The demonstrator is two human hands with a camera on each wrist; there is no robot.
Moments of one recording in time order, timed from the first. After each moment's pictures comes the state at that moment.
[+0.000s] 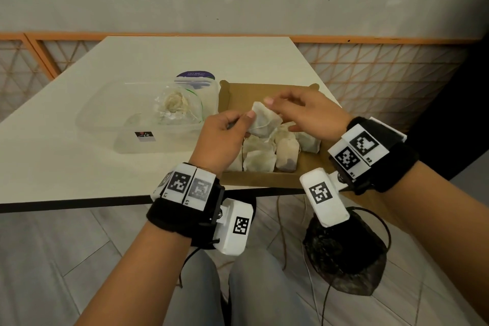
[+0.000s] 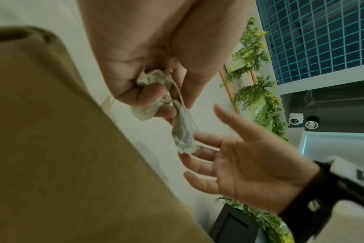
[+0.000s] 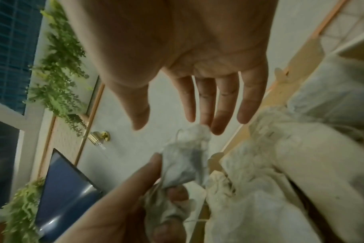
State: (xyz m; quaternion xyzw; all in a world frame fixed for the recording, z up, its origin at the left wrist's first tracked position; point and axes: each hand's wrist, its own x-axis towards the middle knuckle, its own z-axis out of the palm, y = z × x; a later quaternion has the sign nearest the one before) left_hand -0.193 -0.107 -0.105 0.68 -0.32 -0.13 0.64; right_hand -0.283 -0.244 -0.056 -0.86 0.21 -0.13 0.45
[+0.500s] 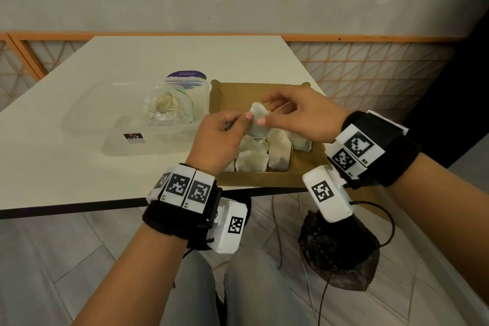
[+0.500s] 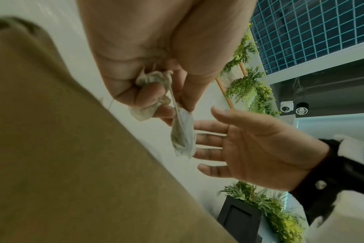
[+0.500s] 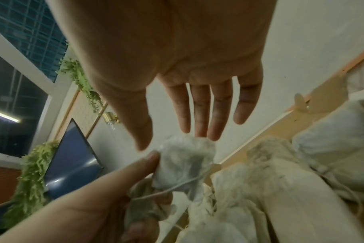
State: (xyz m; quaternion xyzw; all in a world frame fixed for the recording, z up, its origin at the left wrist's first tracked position) left_hand -0.199 -0.110 -0.101 0.69 -0.37 -0.11 0.62; right_hand -0.290 -0.249 -0.050 -0.92 0.16 -0.10 0.35
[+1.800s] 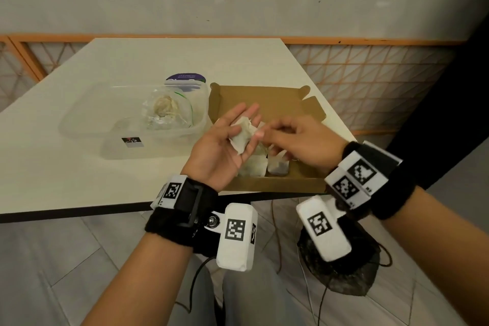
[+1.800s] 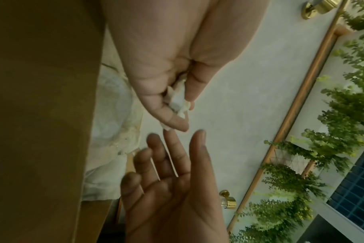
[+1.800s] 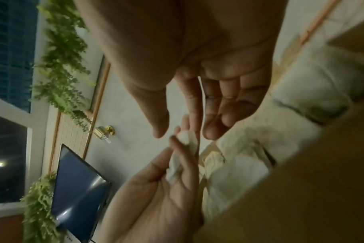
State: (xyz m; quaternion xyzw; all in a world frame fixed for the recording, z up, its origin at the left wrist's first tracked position) left_hand -0.201 -0.111 -0.105 0.29 -0.14 -0.48 0.82; right_hand -0.304 -0.230 -0.071 -0.83 0.22 -0.08 0.50
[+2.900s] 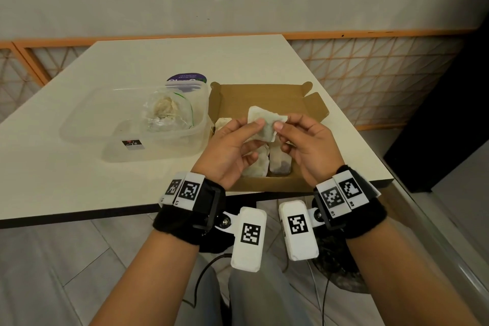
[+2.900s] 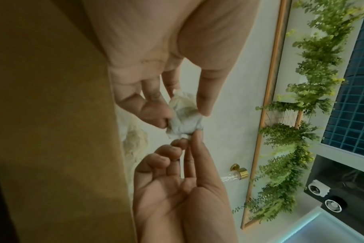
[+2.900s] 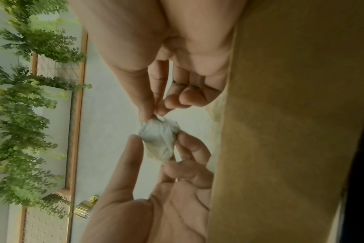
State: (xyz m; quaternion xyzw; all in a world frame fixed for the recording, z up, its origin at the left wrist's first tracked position) left_hand -0.205 -0.125 -0.109 0.49 -0.18 -0.42 0.74; right_hand -0.297 -0.233 -0.117 -0.57 0.17 -0.33 0.73
